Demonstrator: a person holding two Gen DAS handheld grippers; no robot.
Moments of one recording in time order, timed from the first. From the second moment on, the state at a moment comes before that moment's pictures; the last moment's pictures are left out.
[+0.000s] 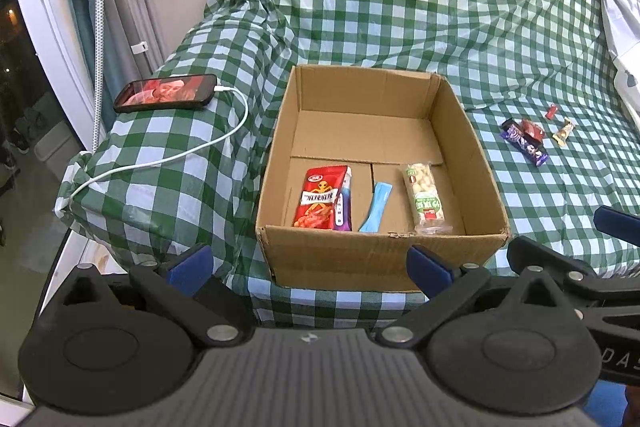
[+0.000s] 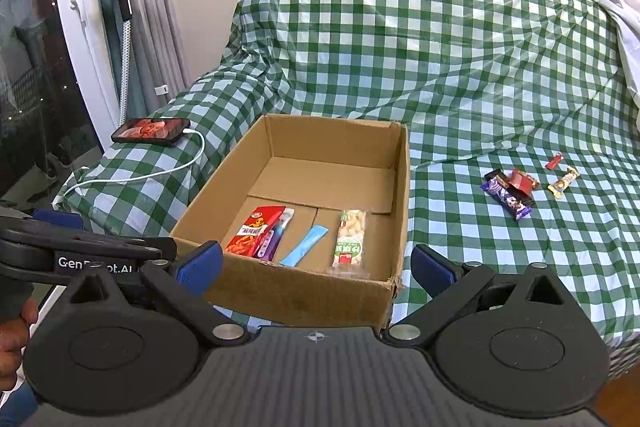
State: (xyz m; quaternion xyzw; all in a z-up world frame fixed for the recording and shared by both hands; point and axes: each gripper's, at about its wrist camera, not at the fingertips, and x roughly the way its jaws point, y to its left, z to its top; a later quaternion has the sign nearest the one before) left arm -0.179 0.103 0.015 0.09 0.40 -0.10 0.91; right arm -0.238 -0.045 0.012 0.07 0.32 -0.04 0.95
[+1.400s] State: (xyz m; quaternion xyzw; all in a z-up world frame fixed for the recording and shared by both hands) left arm 0.040 -0.307 -0.096 0.14 0.52 -0.23 0.81; right arm -0.153 -0.433 -0.104 0.24 0.29 -0.31 0.87
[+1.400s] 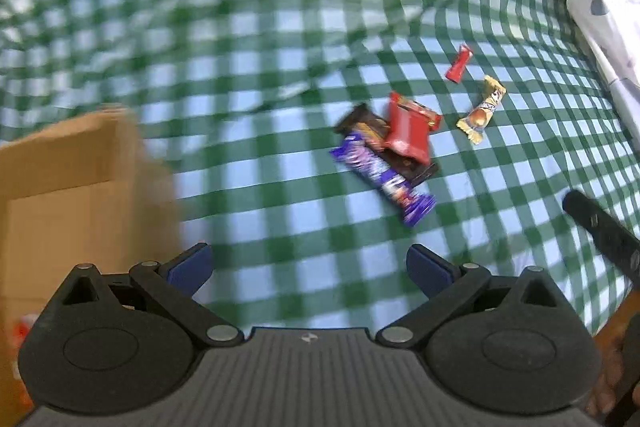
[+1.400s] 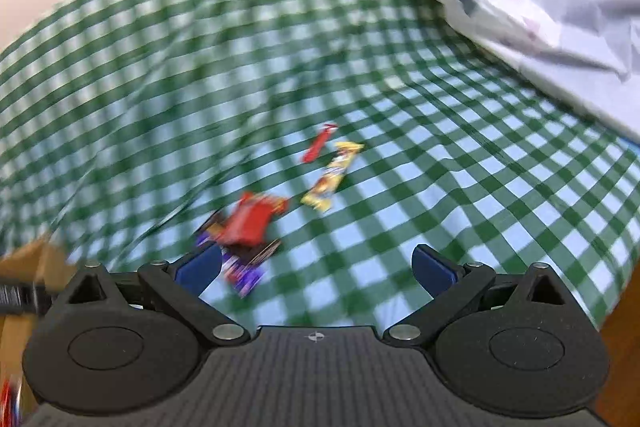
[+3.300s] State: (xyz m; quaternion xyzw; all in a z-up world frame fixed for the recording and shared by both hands) left arm -0.124 -0.039 0.009 0.08 0.43 -0.25 0.86; right arm -0.217 -0.225 -0.022 0.22 0.28 -0.13 0.93
